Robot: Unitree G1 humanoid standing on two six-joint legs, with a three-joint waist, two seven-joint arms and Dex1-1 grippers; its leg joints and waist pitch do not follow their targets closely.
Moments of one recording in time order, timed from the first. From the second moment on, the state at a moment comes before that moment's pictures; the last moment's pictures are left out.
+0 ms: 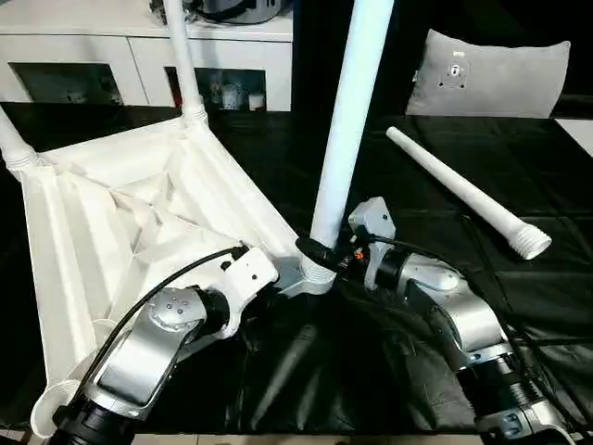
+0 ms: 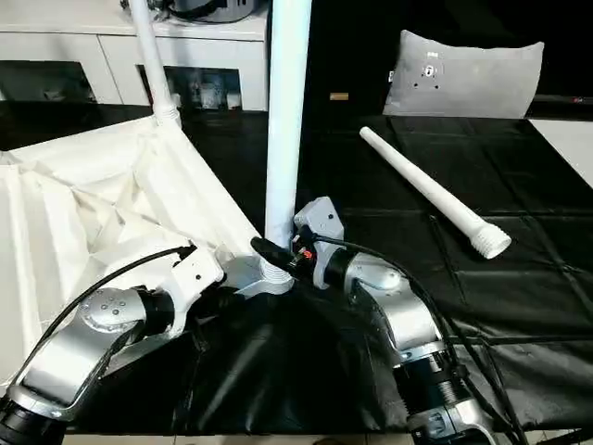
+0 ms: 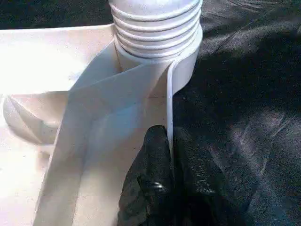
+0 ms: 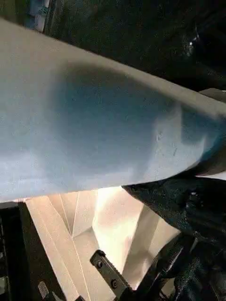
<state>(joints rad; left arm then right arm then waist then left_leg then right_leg) -0.21 0.40 -0.31 -0.17 0.01 0.63 -0.75 -0.40 -0.21 0.20 0.24 0.23 0.25 0.70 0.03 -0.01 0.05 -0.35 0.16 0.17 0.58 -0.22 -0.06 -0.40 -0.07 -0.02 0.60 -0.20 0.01</state>
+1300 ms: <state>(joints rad) -0.37 0.55 -0.40 0.09 -0.02 0.26 -1.09 -0.29 -0.49 0.18 0.14 0.28 0.19 1.08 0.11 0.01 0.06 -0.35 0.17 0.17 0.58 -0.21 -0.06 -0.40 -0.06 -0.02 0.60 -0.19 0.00</state>
